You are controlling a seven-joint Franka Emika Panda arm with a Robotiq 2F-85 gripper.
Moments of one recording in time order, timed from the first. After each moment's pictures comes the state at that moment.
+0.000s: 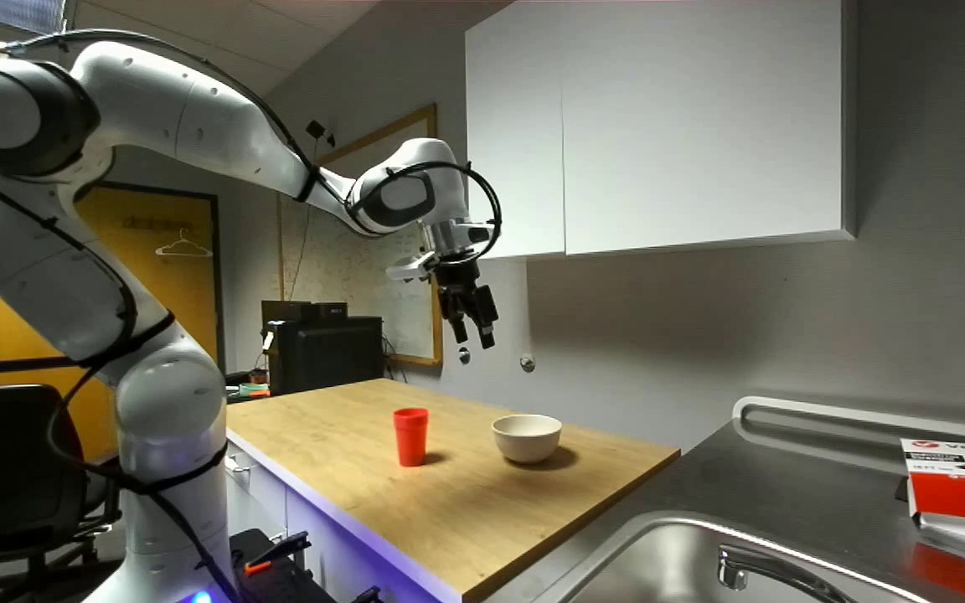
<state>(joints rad) -0.18 -0.60 -0.19 -2.48 -0.10 2.15 -0.06</state>
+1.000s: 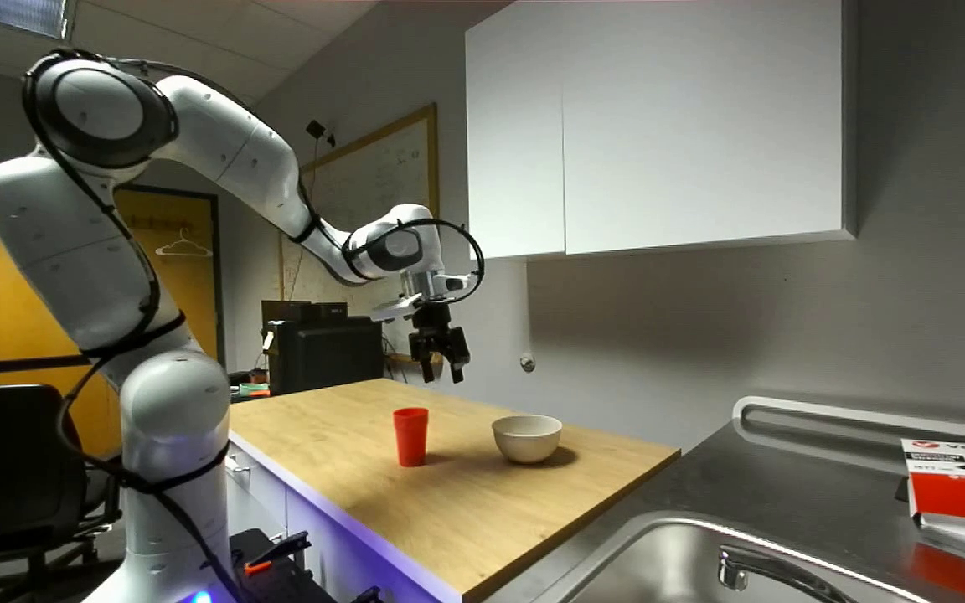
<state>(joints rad) -0.10 -0.45 0.04 -2.54 -0.15 2.22 0.04</state>
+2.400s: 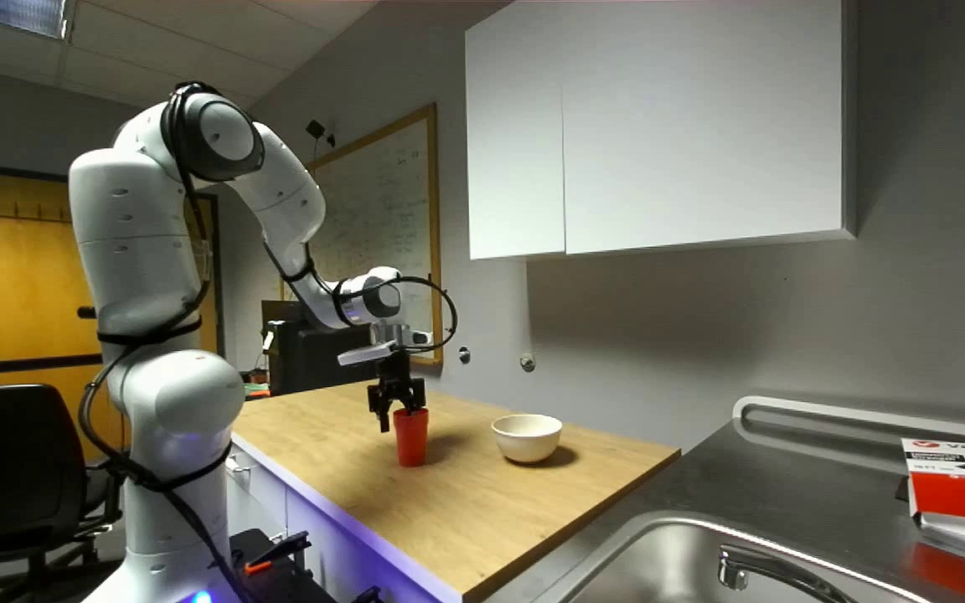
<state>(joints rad) 0.08 -0.17 0.19 -2.52 -0.23 2.21 0.17</state>
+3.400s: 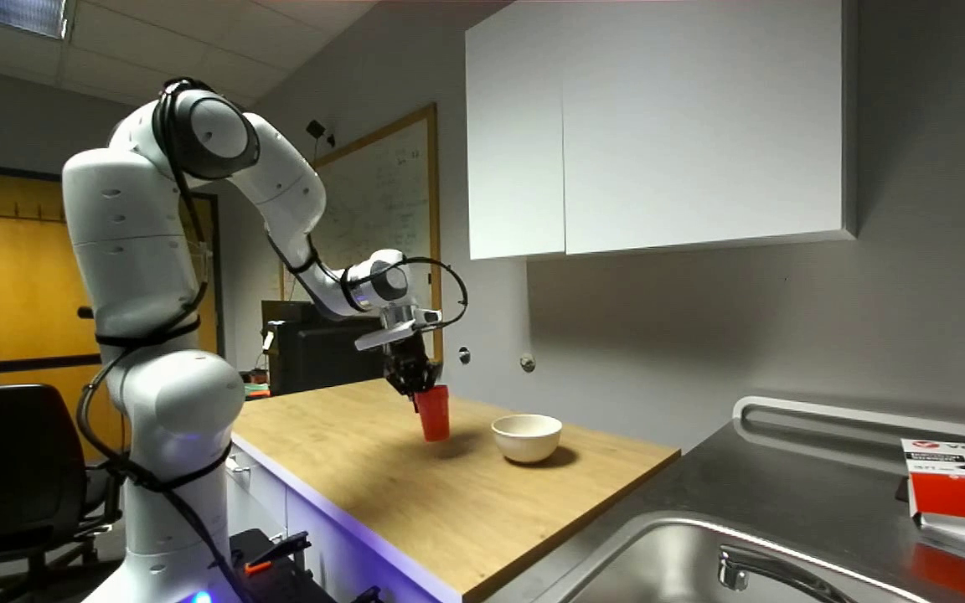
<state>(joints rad) 0.08 -0.19 0.15 -2.46 -0.31 2.24 0.04</state>
